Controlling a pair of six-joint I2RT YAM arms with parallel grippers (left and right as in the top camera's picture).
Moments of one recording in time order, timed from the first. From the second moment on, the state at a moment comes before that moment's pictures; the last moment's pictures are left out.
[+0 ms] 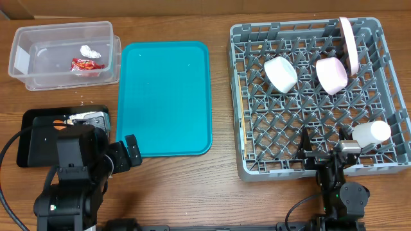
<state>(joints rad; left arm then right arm) 0.03 0.79 1.00 -1.11 0.00 -0.21 -0.06 0.01 0.02 -0.03 -0.07 0.06</state>
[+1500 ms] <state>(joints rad) 0.03 0.78 1.00 -1.13 0.00 -0.21 -0.06 0.01 0.02 -0.03 -0.07 0.05</state>
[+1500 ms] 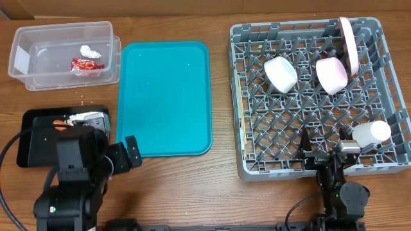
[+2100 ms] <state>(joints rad) 0.02 0.18 0.28 -0.33 -0.07 -0.21 -0.06 0.01 0.02 -0.03 -0.07 0.05</state>
